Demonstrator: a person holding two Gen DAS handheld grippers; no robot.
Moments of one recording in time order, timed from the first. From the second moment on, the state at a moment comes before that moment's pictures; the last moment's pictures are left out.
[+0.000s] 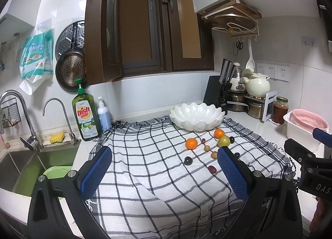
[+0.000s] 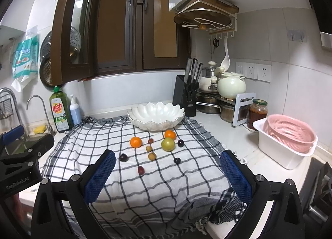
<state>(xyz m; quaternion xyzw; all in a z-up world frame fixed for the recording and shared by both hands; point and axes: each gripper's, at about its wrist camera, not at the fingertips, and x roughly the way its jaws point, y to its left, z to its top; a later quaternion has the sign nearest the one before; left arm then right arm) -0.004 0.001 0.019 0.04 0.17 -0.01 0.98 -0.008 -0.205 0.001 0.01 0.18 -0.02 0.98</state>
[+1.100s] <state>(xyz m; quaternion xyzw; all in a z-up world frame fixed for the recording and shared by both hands) 0.001 -0.001 0.024 0.04 0.16 -0.01 0.99 -0.008 -0.200 0.003 0.01 0.18 -0.01 0.98</state>
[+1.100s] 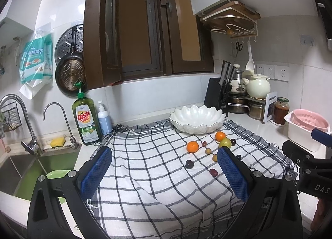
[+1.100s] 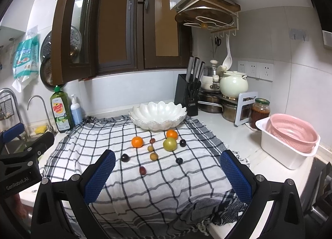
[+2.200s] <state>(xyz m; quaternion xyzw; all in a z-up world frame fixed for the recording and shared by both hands) 0.144 0.016 -0.038 0.12 0.26 -0.16 0.95 0.108 -0.143 -0.065 0.01 0.27 -0.01 0.96</state>
